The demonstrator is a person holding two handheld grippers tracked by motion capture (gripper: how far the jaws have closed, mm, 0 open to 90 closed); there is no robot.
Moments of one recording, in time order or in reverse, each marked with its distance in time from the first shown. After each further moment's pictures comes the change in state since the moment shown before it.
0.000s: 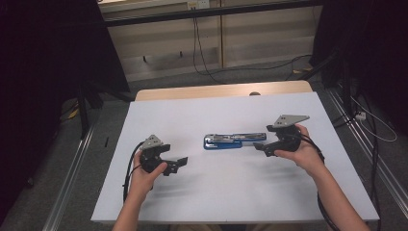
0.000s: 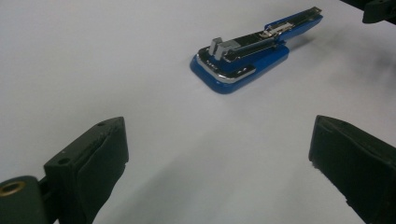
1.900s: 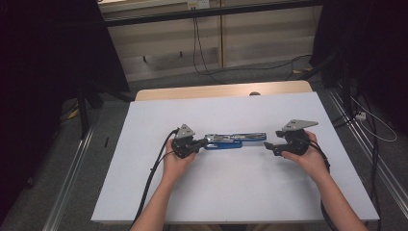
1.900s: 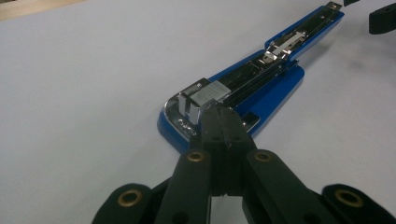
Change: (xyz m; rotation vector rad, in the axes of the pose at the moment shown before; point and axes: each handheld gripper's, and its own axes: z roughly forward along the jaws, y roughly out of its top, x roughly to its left) left arm -0.013 0.026 0.090 0.011 0.000 0.120; right arm -0.018 -0.032 -0.003 0.044 -0.124 0.087
